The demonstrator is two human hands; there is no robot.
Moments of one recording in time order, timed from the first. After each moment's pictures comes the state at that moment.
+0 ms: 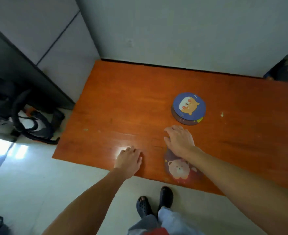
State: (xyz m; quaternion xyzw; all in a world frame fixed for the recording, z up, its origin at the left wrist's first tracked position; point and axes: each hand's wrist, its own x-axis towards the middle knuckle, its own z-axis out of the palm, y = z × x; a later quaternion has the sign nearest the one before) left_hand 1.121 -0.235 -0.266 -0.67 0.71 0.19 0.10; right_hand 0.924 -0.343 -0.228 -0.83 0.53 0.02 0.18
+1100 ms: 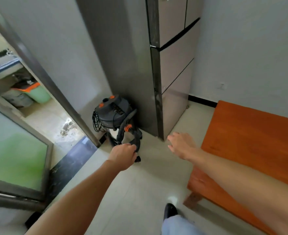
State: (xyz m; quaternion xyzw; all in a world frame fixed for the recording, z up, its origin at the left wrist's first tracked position) left_hand 1.673 -0.097 -0.136 -0.79 0.60 0.07 0.04; right_hand 1.489 -0.269 -0.164 -0.95 0.31 0.06 0.05
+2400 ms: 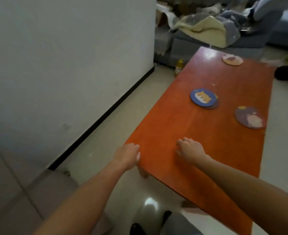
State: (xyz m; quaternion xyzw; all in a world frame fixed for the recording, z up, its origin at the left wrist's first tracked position) left_hand 1.533 -0.706 -0.195 -0.16 0.97 0.11 0.11; right_hand 1.366 -0.498 -0.215 -0.38 0.91 0.00 0.14
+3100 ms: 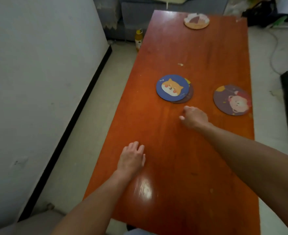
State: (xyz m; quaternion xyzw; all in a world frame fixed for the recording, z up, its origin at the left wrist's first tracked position) left_hand 1.322 -0.679 -0.290 -0.02 0.99 0.08 0.12; right_hand 1.107 -0.481 -0.275 -0.11 0.97 -0.08 0.20
